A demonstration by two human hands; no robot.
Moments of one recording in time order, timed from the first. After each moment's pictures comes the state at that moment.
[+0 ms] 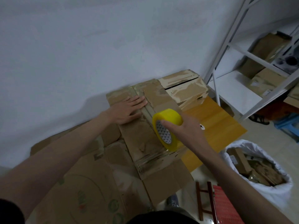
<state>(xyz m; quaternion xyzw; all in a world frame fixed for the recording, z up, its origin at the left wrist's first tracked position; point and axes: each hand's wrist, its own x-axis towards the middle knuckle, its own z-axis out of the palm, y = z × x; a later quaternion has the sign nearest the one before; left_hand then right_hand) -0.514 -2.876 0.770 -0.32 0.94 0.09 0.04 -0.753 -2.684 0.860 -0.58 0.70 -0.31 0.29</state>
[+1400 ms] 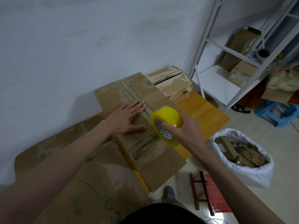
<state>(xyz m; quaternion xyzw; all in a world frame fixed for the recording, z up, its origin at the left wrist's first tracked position) -0.552 -2.811 0.774 -0.31 0.95 0.07 0.03 -0.765 -2.634 0.846 -0.56 0.70 -0.38 0.23</state>
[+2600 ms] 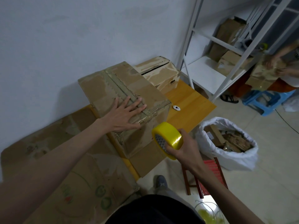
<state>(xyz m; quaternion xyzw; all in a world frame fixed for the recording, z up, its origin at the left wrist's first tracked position) -0.584 -2.752 0.770 -0.29 0.95 0.04 0.09 -0.793 -2.525 0.789 -0.50 0.73 -0.36 0.29</state>
